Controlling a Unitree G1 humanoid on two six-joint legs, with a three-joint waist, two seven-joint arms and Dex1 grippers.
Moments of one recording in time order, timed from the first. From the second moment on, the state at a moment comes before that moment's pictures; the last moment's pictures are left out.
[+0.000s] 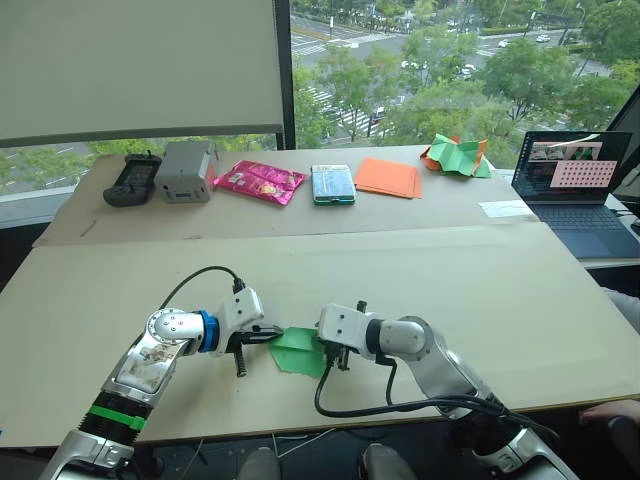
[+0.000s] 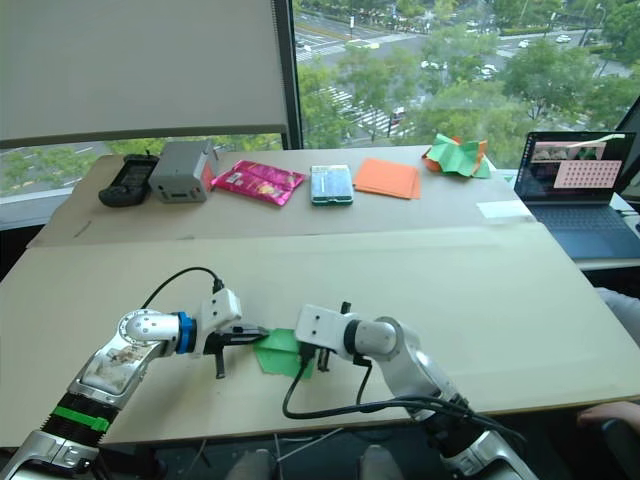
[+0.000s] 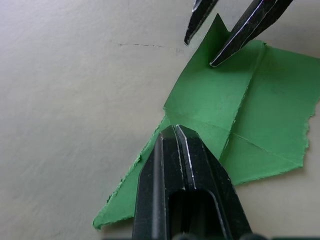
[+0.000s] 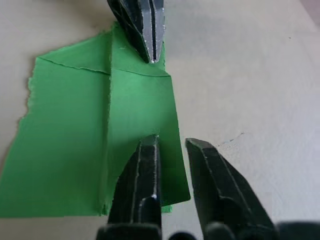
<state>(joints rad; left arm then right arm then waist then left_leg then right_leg) -0.28 0.65 -0.20 0.04 -0.15 0.26 -1.07 -0.37 -0.35 0.49 -0.17 -0.26 0.41 0.81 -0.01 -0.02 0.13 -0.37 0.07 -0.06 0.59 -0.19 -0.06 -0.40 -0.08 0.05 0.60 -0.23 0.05</state>
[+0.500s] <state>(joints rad) -0.26 0.67 -0.22 0.01 -0.13 0.24 -1.07 -0.41 -0.30 0.51 -0.23 -0.13 0.45 0.88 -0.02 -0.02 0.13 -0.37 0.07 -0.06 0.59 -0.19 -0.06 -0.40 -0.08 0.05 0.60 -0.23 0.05</state>
